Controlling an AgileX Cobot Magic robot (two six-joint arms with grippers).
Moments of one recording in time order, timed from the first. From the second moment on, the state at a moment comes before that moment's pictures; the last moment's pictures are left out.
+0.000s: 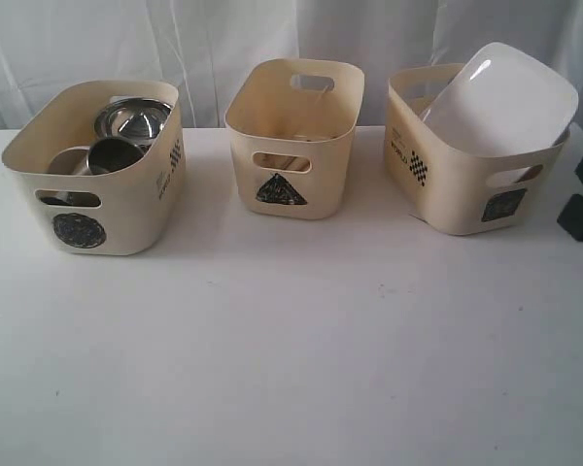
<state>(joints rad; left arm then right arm) 0.09 0.00 0.02 0.00 0.40 0.09 -0.08 0.82 -0.26 -0.35 -0.48 0.55</state>
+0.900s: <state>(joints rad) 0.09 0.00 0.02 0.00 0.40 0.09 -0.05 0.42 -0.14 -0.25 -0.37 0.37</state>
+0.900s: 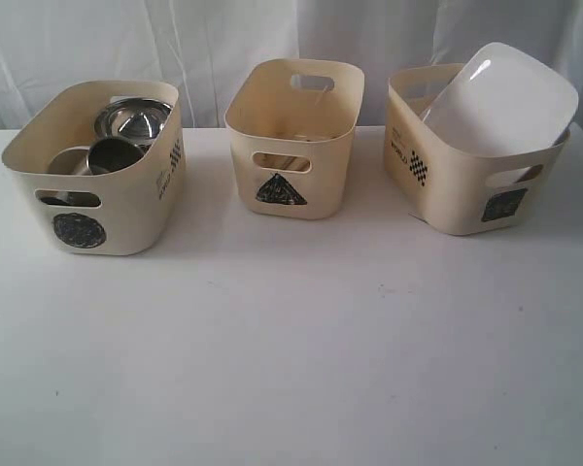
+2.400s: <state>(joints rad) 0.09 0.00 0.02 0.00 0.40 0.09 -0.05 0.01 -0.01 -0.24 0.22 0.24</state>
